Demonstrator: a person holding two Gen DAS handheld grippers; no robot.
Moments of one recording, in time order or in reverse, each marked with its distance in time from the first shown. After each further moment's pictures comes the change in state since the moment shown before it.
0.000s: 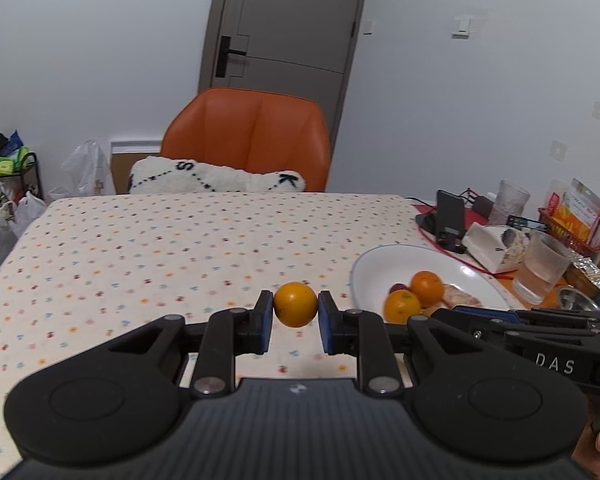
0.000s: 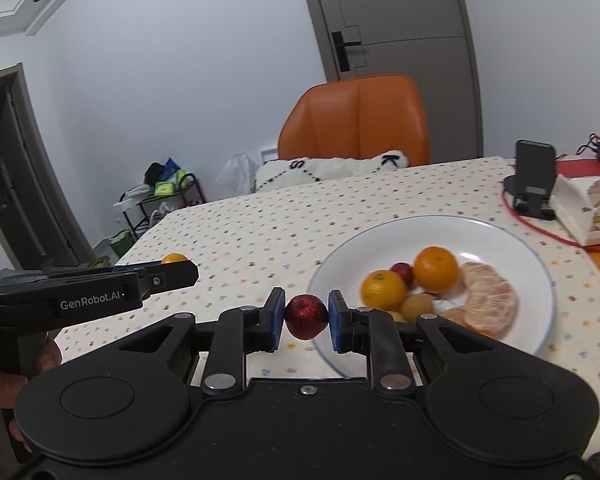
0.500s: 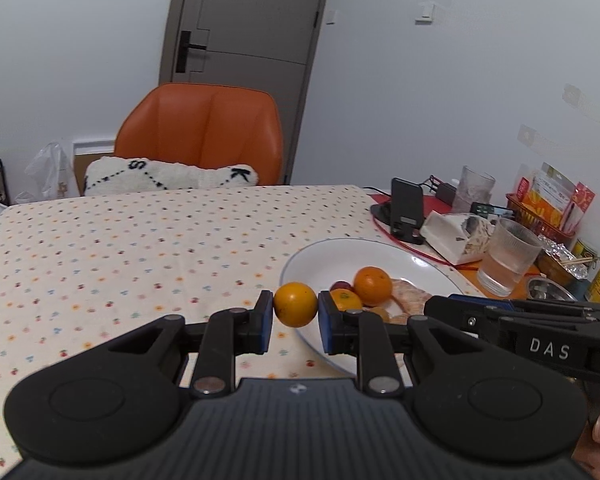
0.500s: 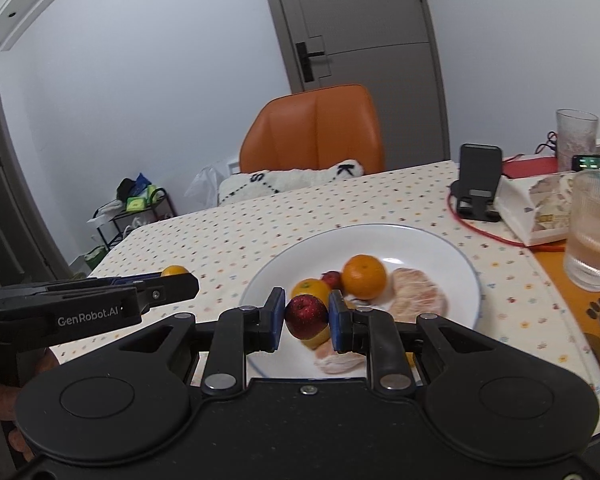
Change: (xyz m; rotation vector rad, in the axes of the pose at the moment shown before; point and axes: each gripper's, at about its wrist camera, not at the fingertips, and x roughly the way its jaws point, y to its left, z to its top) left arm 0.023 -0.043 0.000 0.040 0.025 -0.087; right arm -0.015 -0.043 0.001 0.044 -0.029 -0.077
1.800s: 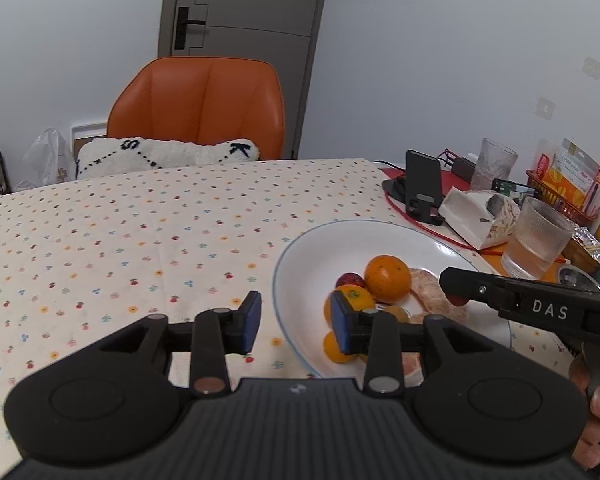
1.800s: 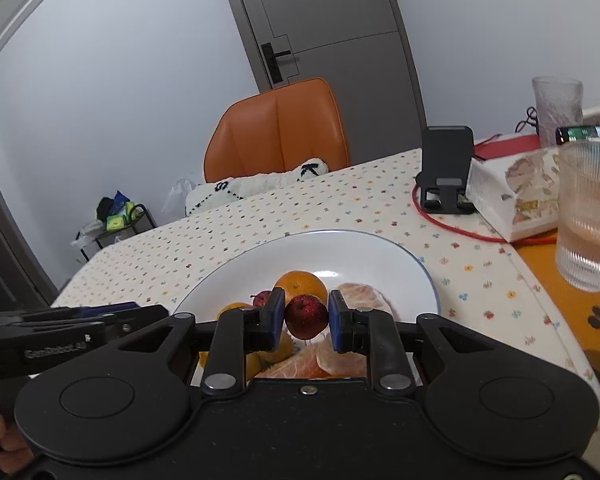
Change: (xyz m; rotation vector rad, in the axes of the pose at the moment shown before) left arm 0.049 -0.004 0.005 0.010 0.076 0.043; right arm 0.047 -0.051 0.005 0.070 -0.005 -0.029
